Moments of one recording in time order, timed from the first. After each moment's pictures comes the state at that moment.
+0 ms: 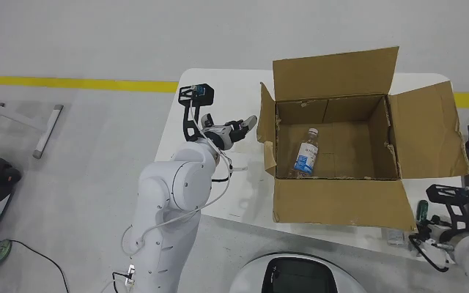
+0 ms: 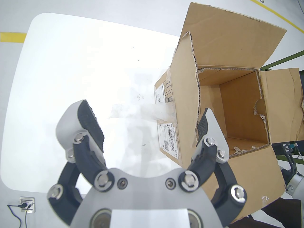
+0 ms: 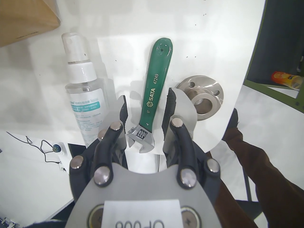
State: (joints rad) left arm 0.82 -1.45 -1.20 -1.96 1.16 0.34 -1.17; right arm -1.86 -1.19 1.94 -2.19 -1.03 0.23 1.15
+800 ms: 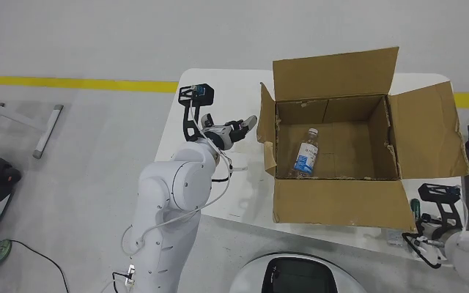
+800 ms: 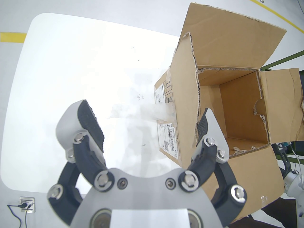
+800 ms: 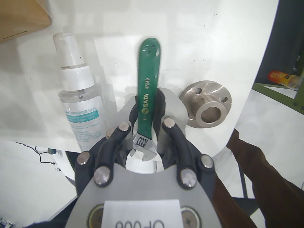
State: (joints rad) left arm 0.82 -1.45 -1.20 -1.96 1.16 0.34 -1.17; right arm -1.82 -1.19 1.89 -2.15 -1.09 0.23 1.17
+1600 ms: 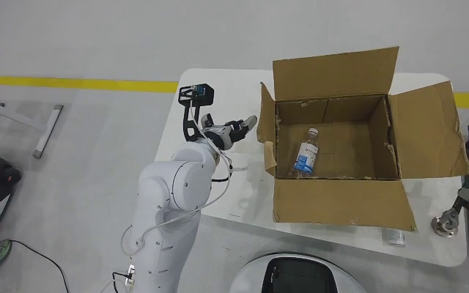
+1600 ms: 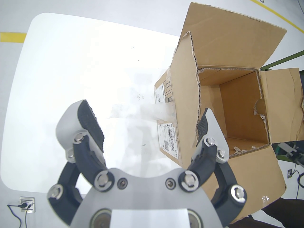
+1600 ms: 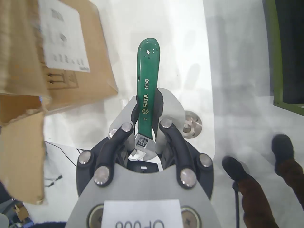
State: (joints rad) left arm 0.82 -1.45 -1.20 -1.96 1.16 0.34 -1.17; right arm -1.89 -1.22 2.38 -2.27 -0.41 0.19 0.98
